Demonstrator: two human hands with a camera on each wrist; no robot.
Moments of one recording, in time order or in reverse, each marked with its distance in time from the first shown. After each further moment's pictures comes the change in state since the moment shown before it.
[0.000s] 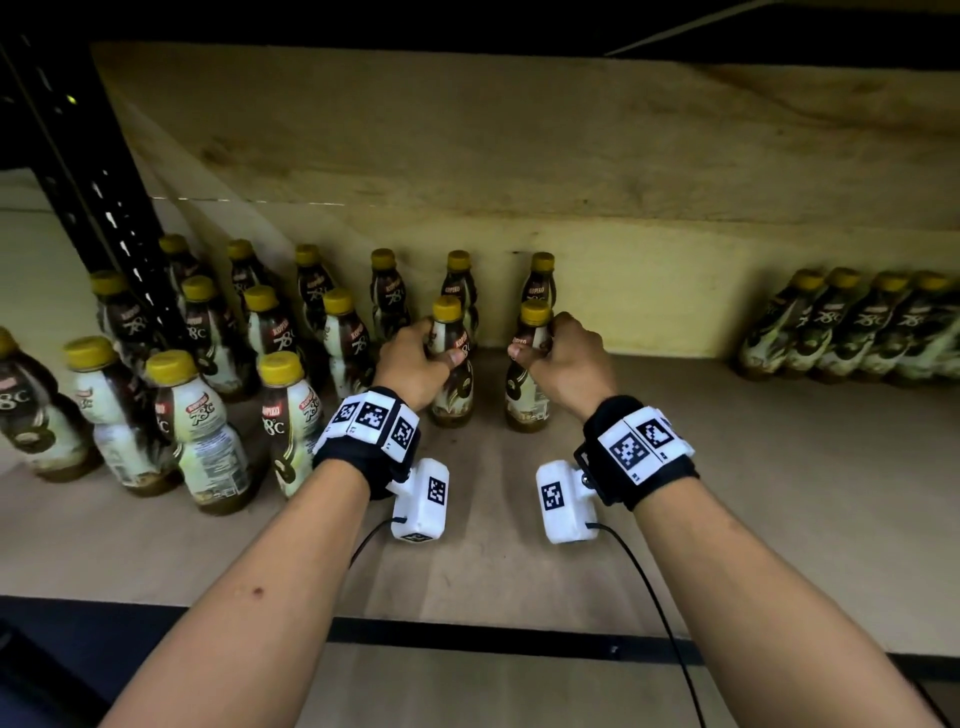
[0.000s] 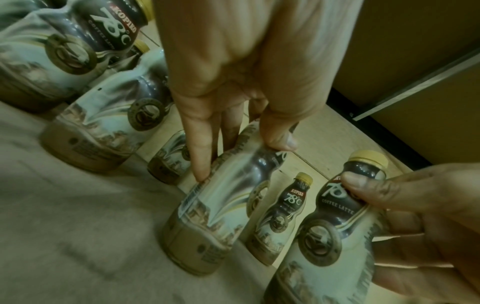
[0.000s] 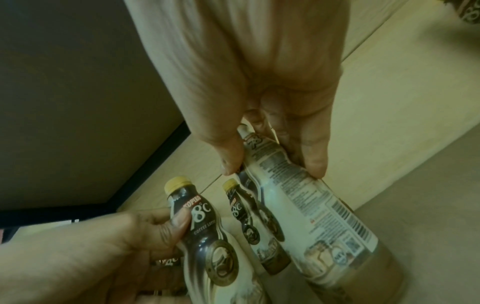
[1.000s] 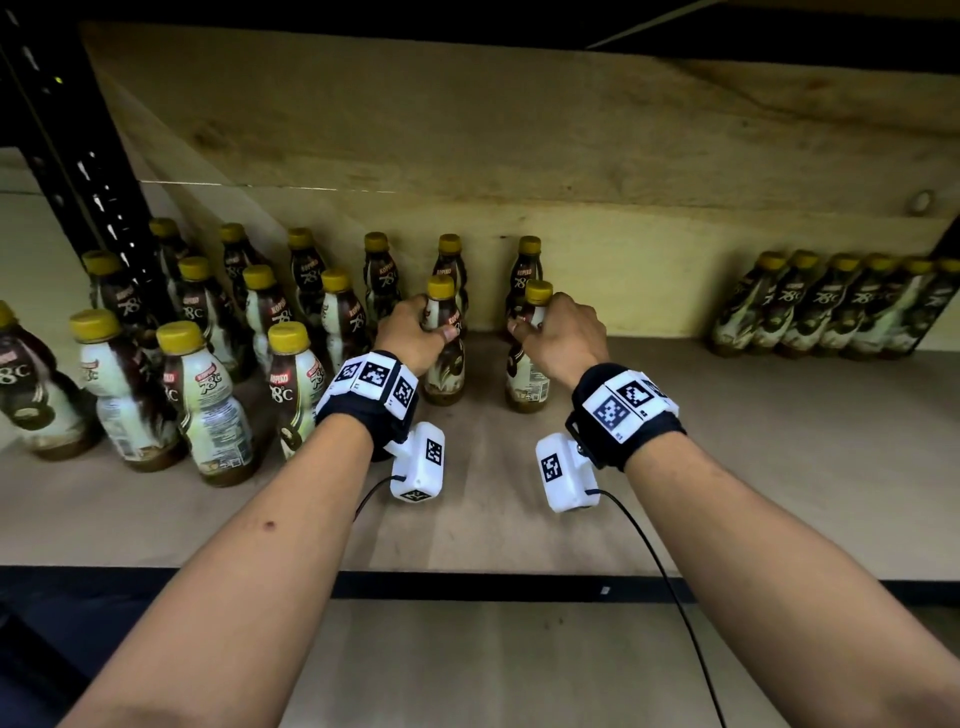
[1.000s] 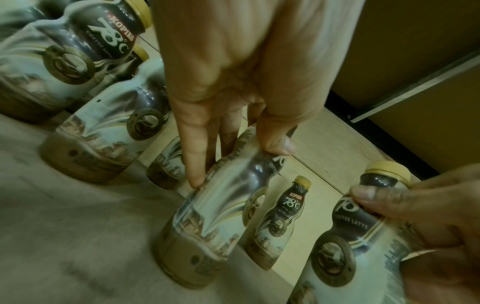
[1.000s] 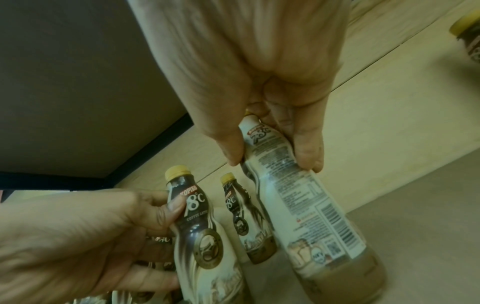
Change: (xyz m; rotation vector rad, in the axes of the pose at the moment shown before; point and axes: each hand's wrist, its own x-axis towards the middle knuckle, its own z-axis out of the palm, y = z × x) left_hand 0.000 0.003 -0.004 -0.033 -0.046 -0.017; right_hand -0.013 -0.004 -0.003 -0.180 0.082 0.019
